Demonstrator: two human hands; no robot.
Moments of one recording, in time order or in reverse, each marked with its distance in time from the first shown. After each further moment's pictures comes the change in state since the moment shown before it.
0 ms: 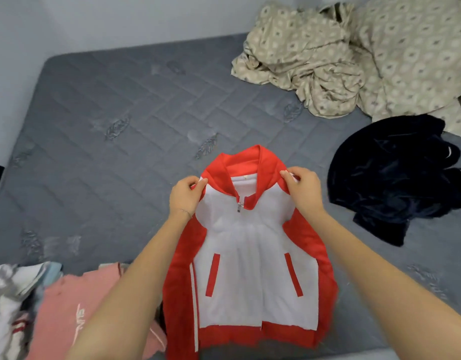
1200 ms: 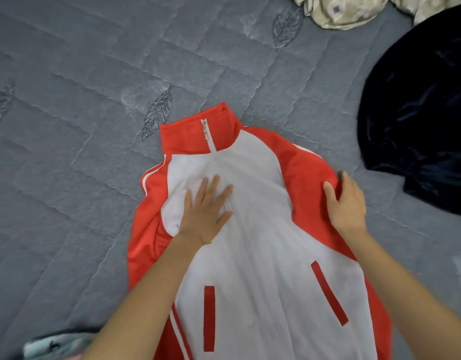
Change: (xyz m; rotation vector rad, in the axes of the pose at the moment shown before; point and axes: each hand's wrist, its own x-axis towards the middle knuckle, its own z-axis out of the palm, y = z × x) left_hand 0.094 -0.159 0.204 0.865 -0.630 0.504; right_hand 0.006 0.234 0.105 -0.290 0.037 0.548
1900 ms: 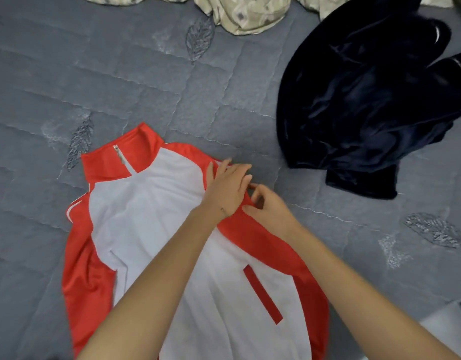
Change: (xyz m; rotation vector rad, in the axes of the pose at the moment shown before) left_hand 0.093 0.210 -0.078 -0.237 0.086 0.171; right_hand 0.003 0.003 -0.057 0.480 -0.431 -0.172
